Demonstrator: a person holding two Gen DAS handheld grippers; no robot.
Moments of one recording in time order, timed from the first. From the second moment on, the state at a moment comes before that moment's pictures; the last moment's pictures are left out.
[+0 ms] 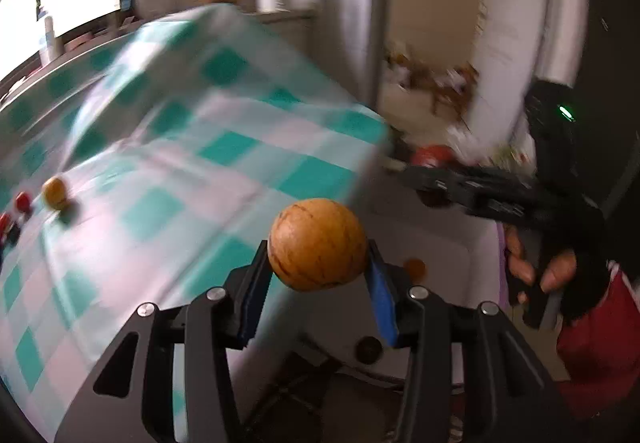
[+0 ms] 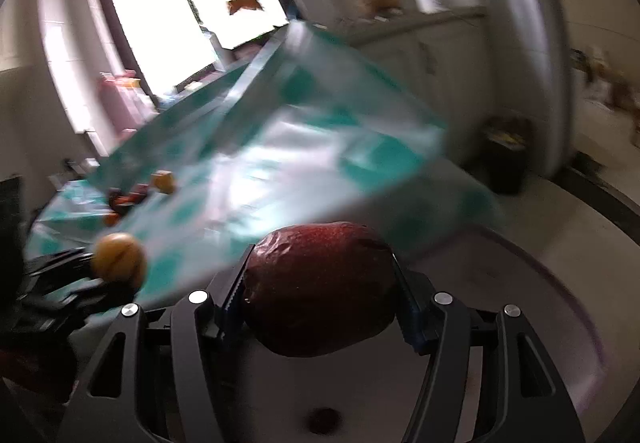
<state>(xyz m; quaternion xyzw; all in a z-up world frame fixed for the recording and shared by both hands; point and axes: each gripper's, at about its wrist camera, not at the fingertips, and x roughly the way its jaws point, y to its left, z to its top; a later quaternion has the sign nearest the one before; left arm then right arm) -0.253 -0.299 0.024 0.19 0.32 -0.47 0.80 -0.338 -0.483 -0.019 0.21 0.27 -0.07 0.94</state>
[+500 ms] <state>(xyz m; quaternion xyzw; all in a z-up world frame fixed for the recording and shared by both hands) -0.251 -0.421 -0.120 0.31 0.47 -0.48 0.67 -0.281 -0.539 -0.130 0.21 0.50 -0.20 0.82</state>
